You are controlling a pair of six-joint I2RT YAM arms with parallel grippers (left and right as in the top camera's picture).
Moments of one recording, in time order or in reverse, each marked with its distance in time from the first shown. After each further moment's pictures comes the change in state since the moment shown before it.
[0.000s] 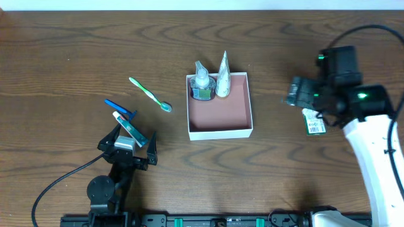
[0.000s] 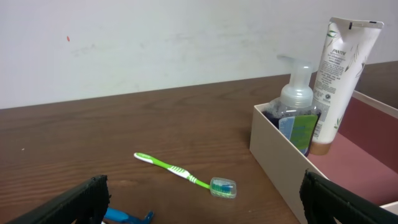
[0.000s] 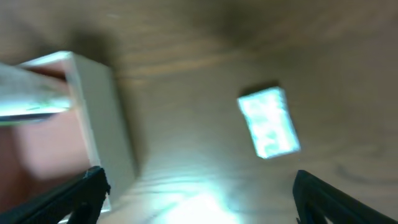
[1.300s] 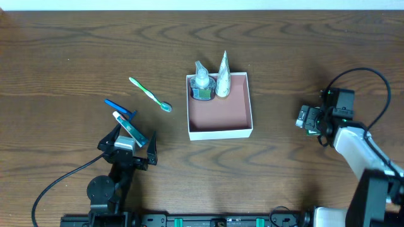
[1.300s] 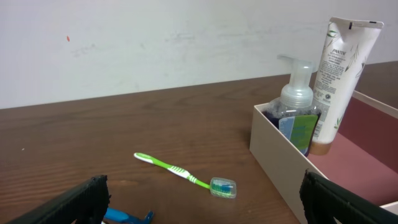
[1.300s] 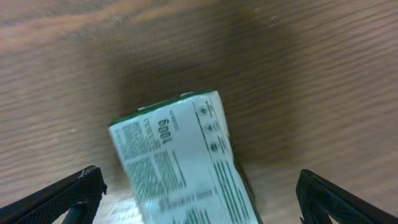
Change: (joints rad) left arm 0.000 0.000 0.000 0.000 0.000 0.000; right arm -0.243 0.174 -0.636 0.836 0.011 -0.251
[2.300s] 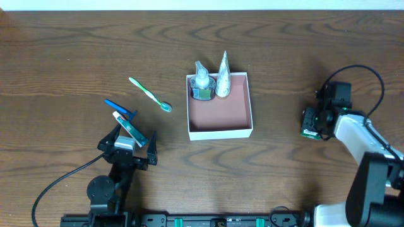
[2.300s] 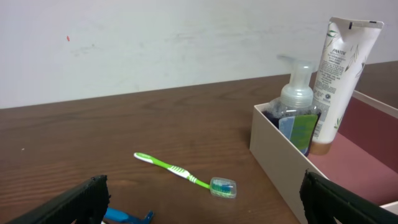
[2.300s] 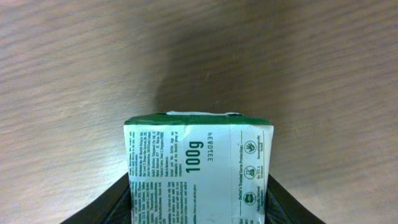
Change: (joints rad) left arm 0.000 0.000 0.000 0.000 0.000 0.000; right arm -0.001 0.060 0.135 -0.235 -0.089 0.006
